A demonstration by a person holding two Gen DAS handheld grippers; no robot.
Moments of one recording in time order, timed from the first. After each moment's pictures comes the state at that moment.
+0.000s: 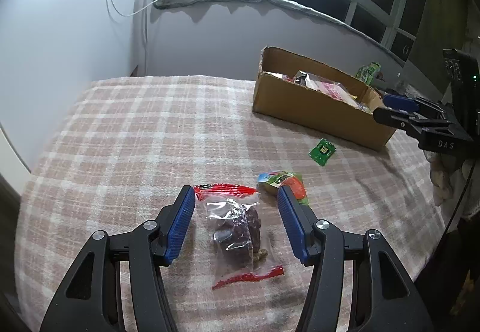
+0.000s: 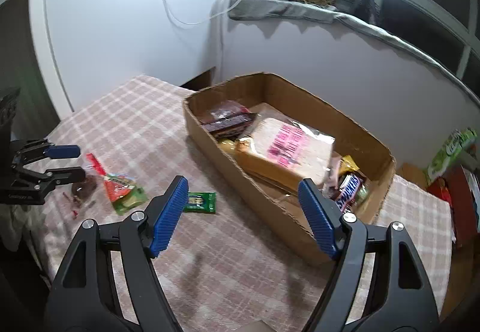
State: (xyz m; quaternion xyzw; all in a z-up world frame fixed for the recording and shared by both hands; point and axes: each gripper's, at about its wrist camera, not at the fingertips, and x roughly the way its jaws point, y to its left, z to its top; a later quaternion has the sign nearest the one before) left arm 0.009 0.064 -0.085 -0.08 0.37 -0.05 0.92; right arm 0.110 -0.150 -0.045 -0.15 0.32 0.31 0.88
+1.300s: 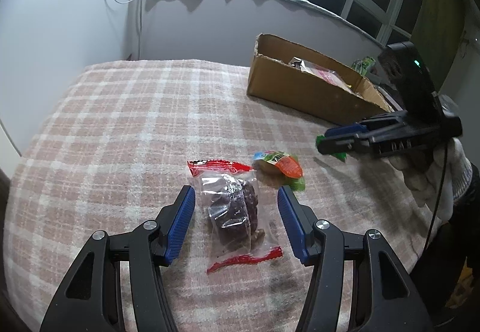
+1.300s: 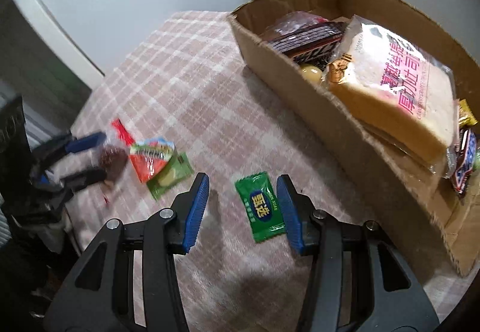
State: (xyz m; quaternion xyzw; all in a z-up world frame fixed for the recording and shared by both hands) left arm 0.005 0.066 -0.098 -0.09 0.39 -0.06 0.91; right arm 0.141 -0.097 -0.114 -0.13 0.49 0.39 0.77
